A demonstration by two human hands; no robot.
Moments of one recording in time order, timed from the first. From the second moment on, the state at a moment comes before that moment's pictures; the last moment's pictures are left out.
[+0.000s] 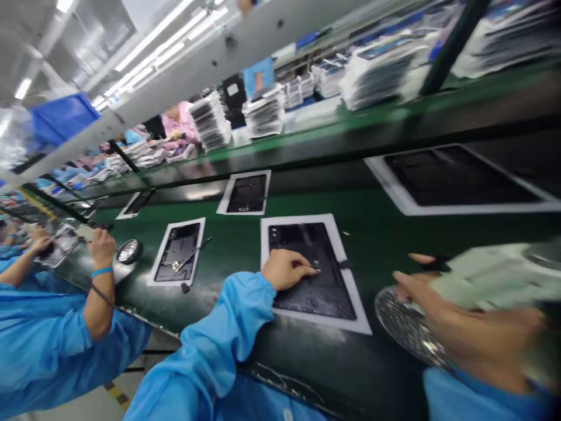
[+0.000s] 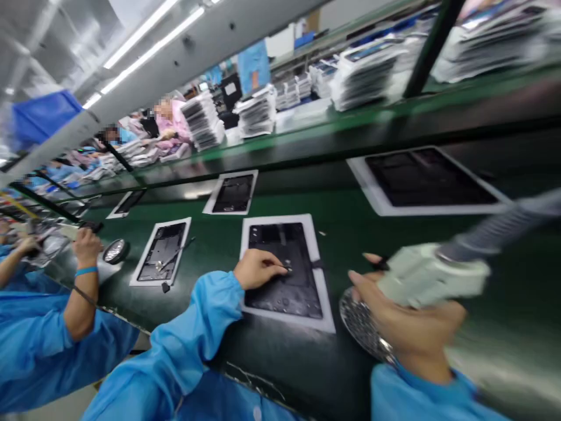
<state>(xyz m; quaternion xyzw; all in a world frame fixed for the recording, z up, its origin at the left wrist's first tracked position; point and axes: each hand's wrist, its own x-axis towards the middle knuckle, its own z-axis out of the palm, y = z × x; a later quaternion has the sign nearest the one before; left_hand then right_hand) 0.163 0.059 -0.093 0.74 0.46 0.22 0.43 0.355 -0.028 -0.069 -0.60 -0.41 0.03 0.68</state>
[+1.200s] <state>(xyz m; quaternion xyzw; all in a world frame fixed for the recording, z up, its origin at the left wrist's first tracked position) 0.126 -0.003 -0.118 0.94 0.31 0.13 0.07 0.336 -0.034 -0.053 -0.51 -0.52 0.25 0.64</state>
